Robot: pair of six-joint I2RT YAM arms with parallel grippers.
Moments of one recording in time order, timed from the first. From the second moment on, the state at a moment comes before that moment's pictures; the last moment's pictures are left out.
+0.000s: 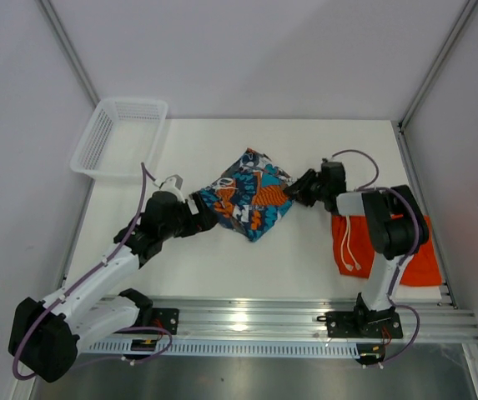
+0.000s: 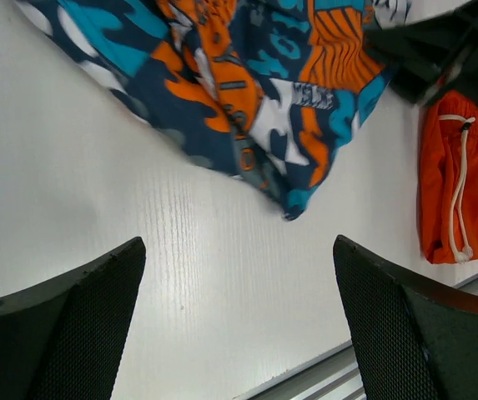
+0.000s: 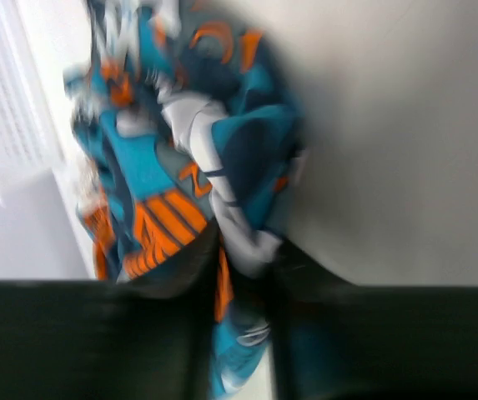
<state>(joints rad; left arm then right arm) -0.49 0.96 0.60 -0.25 0.05 -0.71 0.19 1.95 0.96 0.33 -0.40 0.92</state>
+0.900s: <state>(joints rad) -0.20 1.16 0.76 -0.26 0.06 -0.58 0.54 1.81 0.88 0.26 -0.46 0.82</state>
